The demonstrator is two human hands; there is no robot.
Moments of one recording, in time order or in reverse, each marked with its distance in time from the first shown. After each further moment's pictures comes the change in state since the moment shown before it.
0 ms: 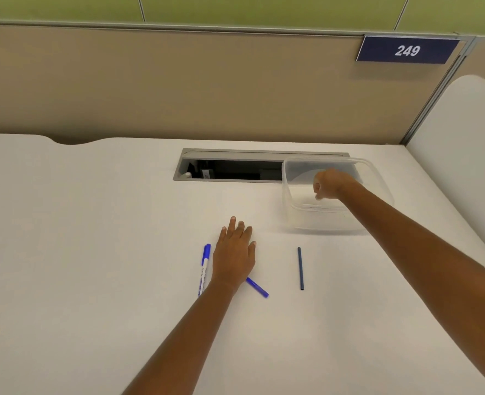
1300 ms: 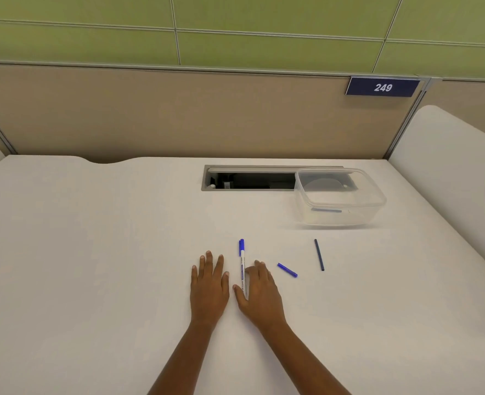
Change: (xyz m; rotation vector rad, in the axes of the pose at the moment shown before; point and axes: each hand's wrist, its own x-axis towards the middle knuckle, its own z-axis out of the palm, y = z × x) left_hand -0.111 -0.101 -0.016 0.042 0.025 -0.162; right_hand -0.193 -0.237 0.147 0.596 0.266 -0.054
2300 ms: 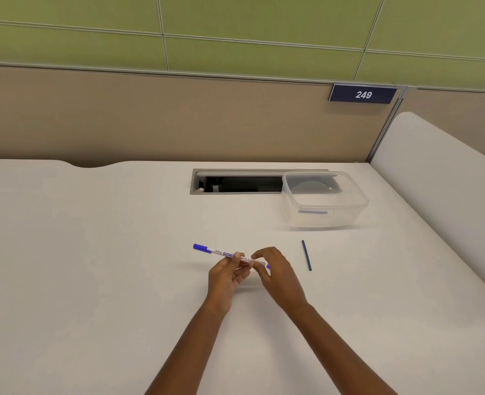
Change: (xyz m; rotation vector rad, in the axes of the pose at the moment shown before) left_hand 0.008 0.057 -0.034 -1.787 -0.219 -0.406; right_hand 0.007 0.015 -0.072 0.262 0.182 -0.141
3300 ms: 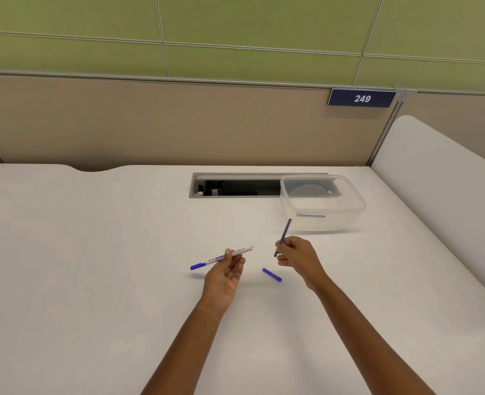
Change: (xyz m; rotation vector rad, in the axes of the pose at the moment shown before) left_hand -0.006 0.012 0.018 -0.402 0.115 -0.162; right_hand 0.032 0.015 -0.055 0.490 -0.006 0.468
